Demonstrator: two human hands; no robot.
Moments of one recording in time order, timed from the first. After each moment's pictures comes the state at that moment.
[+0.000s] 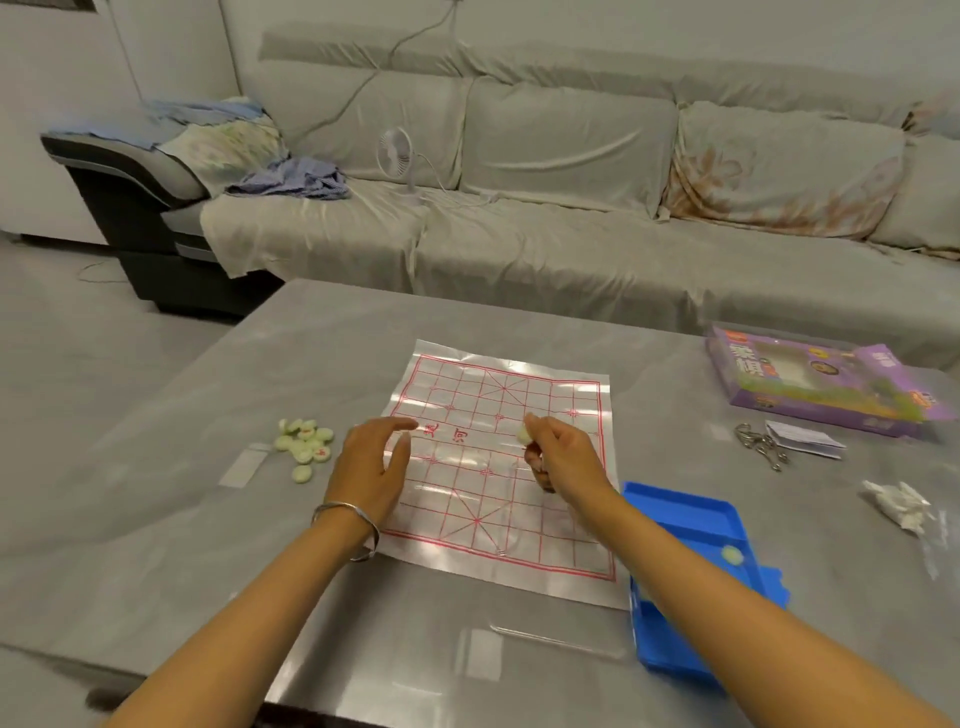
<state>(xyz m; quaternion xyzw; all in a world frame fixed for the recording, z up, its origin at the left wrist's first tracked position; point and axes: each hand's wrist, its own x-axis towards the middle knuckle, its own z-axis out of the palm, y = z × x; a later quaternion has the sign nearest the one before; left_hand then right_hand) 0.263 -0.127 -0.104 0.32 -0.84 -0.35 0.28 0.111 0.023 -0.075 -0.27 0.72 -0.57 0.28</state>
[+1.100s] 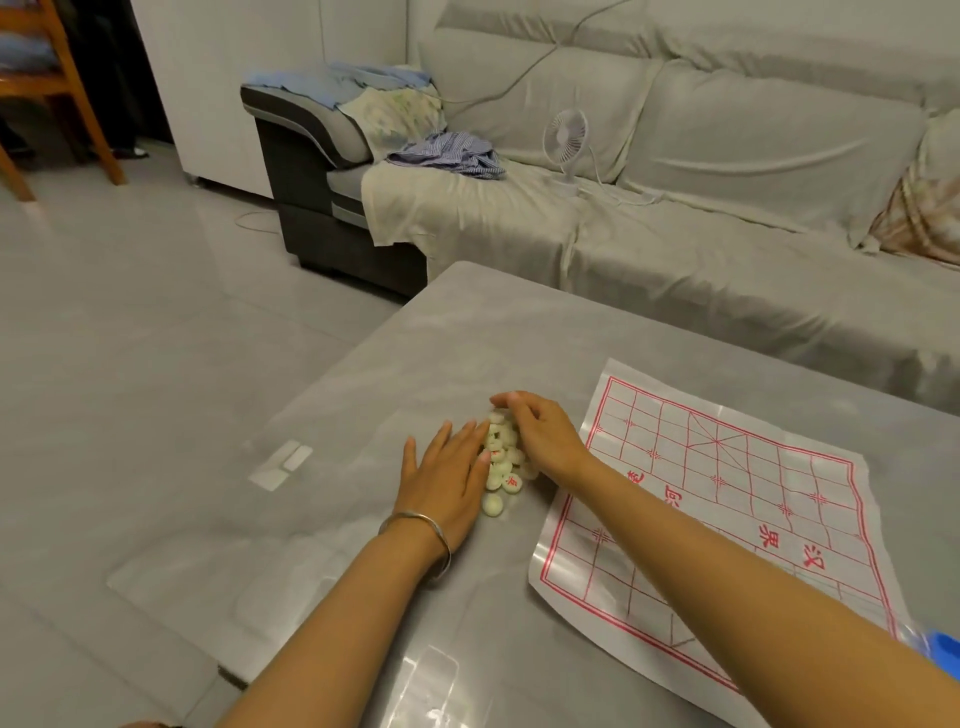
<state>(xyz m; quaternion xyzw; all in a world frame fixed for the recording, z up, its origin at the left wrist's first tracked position) 0.333 -0.250 -0.143 0.39 -0.88 -0.27 0.10 0.183 -0.229 -0.131 -0.48 0.72 -0.42 0.26</state>
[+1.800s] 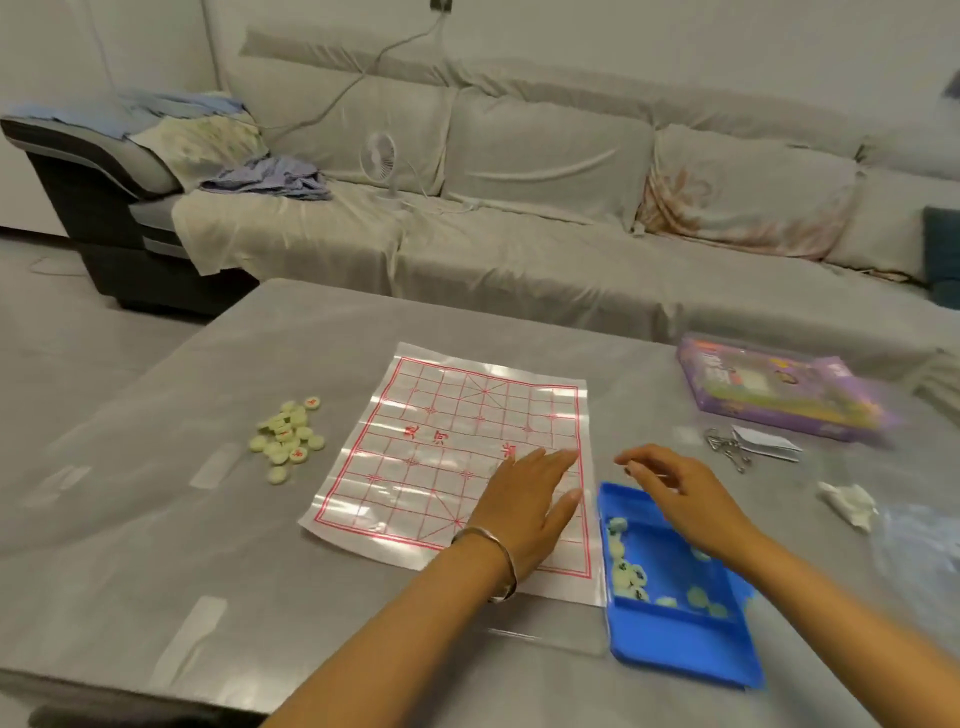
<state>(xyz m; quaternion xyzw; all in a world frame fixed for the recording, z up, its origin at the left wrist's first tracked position) 0.199 -0.008 -0.078 0.11 -0.94 -0.30 0.09 0.049 0.138 -0.069 -0.40 0.83 -0.36 0.11</state>
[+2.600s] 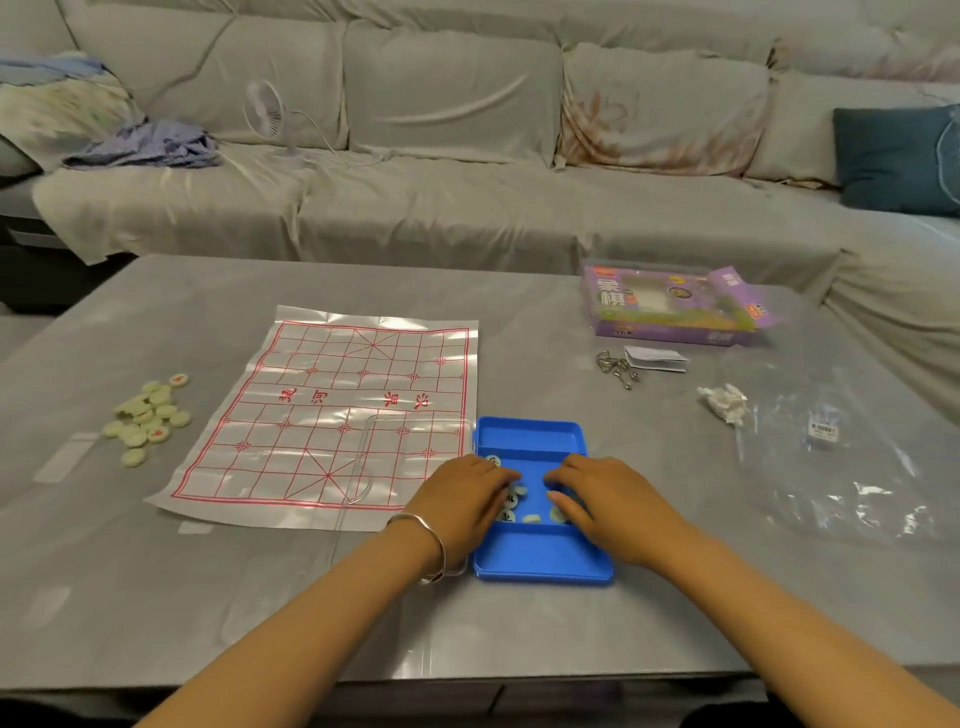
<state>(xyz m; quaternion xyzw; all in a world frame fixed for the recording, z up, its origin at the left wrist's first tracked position) 0.162 0.060 -0.122 0.02 -0.98 -0.18 0.05 0.054 0.229 -0.098 -0.49 0.87 -0.06 0.07</state>
